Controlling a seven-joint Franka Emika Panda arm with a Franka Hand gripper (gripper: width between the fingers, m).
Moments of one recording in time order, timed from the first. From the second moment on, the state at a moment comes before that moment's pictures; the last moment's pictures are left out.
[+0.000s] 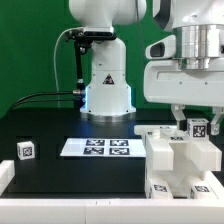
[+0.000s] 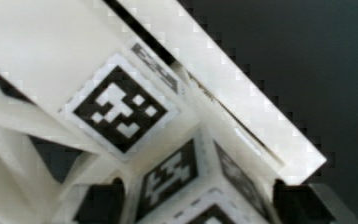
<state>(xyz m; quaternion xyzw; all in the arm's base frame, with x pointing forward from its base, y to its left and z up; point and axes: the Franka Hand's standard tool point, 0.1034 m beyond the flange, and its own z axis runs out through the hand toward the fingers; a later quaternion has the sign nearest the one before) 0.552 0.121 0.110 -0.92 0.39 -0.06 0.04</state>
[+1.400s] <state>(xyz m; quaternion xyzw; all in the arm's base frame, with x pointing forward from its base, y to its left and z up) 0.550 0.116 0.106 -0.99 0.14 -0.07 0.02</state>
